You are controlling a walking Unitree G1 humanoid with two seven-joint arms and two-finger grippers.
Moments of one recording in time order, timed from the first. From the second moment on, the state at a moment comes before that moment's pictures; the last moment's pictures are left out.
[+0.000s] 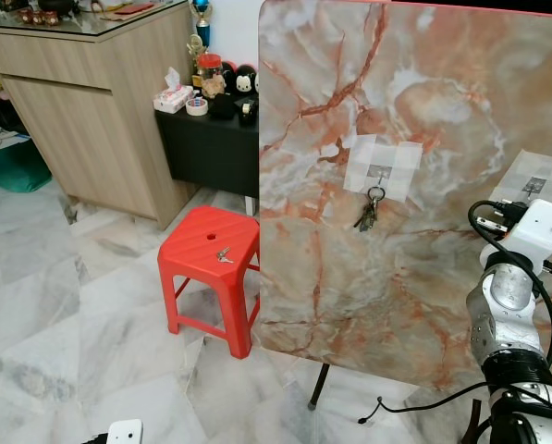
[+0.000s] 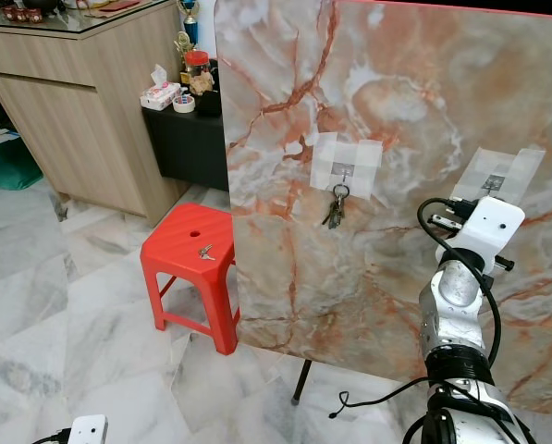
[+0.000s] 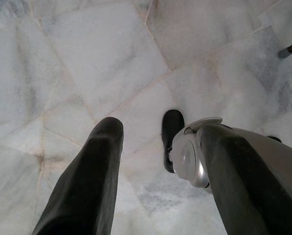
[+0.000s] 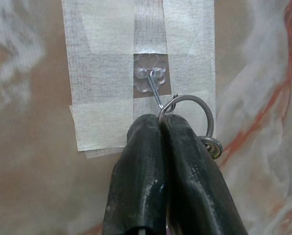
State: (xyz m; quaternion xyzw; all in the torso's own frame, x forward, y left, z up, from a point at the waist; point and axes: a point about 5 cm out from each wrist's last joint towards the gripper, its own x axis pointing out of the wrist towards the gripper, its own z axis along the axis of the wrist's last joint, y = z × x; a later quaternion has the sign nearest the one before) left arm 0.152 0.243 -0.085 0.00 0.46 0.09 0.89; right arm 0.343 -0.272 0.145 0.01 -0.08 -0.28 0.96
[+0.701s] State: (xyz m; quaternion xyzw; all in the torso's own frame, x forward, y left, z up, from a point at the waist) left arm 0.152 0.243 -0.085 0.00 0.46 0.09 0.89; right arm 0.348 -0.263 0.149 0.02 -0.10 -0.27 0.96
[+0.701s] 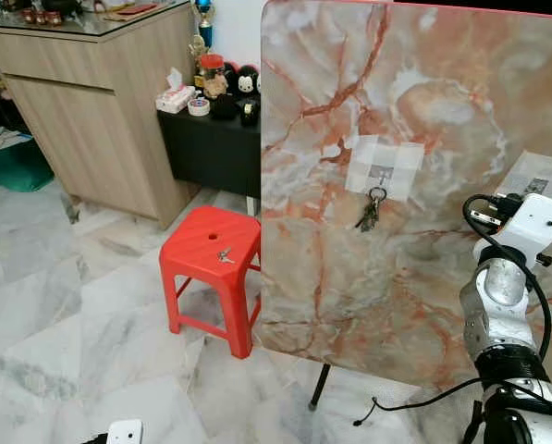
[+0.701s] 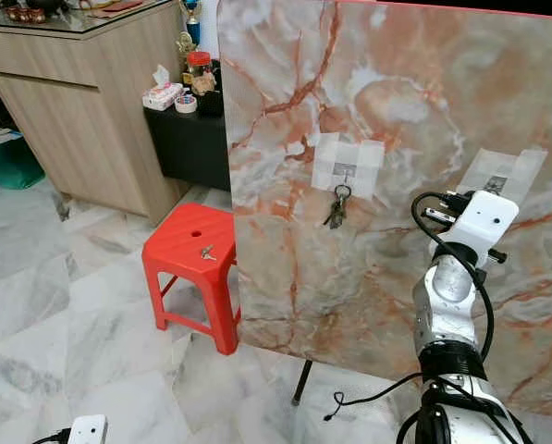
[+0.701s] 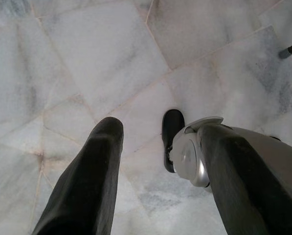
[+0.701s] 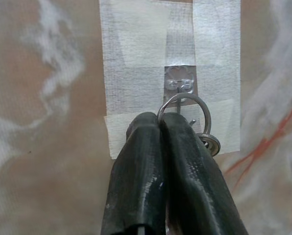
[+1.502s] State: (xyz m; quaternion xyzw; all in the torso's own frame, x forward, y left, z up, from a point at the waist) left arm 0.150 0.238 -0.087 -0.01 0.46 0.09 0.88; right arm 0.356 -0.258 0.144 0.02 -0.05 -0.23 0.97
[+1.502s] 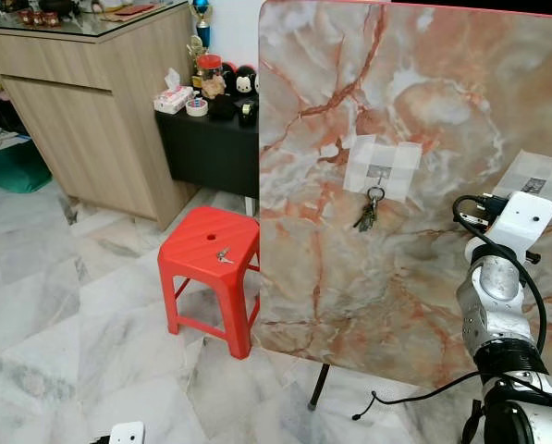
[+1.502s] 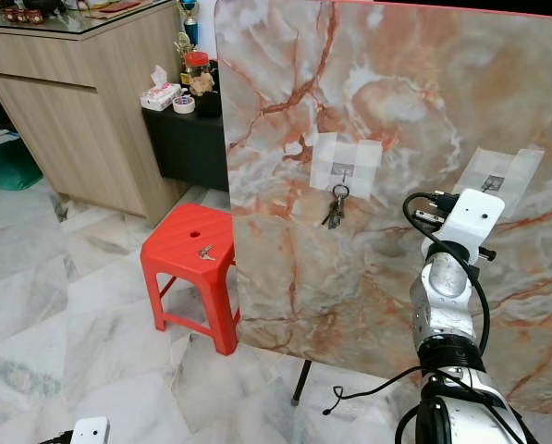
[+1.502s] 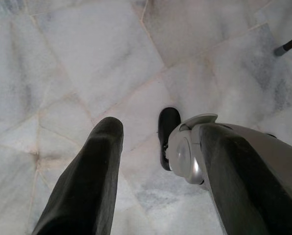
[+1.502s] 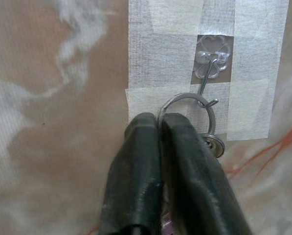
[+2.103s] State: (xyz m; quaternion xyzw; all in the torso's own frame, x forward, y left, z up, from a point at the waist) left arm 0.148 0.239 -0.088 -0.01 0.46 0.09 0.88; right arm 0.323 -0.261 0.121 0.01 -0.08 -0.22 0.97
